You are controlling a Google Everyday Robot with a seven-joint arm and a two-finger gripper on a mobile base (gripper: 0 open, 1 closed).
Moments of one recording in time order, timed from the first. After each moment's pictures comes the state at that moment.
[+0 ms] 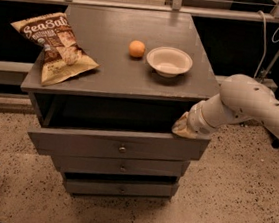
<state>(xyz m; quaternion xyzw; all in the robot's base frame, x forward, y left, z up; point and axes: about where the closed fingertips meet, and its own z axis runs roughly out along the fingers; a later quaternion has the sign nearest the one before) 0.592 -0.135 0.686 -0.65 0.71 0.09 0.25</state>
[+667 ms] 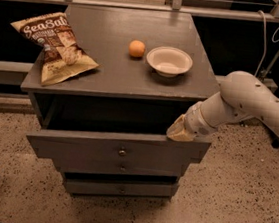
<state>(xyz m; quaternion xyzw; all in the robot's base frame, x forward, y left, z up) 0.572 -0.121 0.689 -0.66 0.70 0.15 0.23</state>
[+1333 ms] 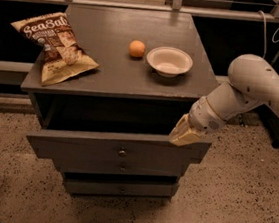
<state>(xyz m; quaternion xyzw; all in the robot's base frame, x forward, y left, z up) 0.526 -0.121 0.728 -0.69 0.66 0.24 0.17</state>
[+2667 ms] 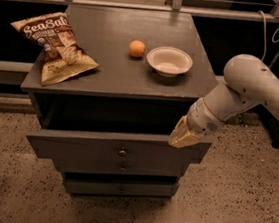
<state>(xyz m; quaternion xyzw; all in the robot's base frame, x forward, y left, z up) 0.520 -0.121 0.723 -0.70 0.66 0.23 0.15</state>
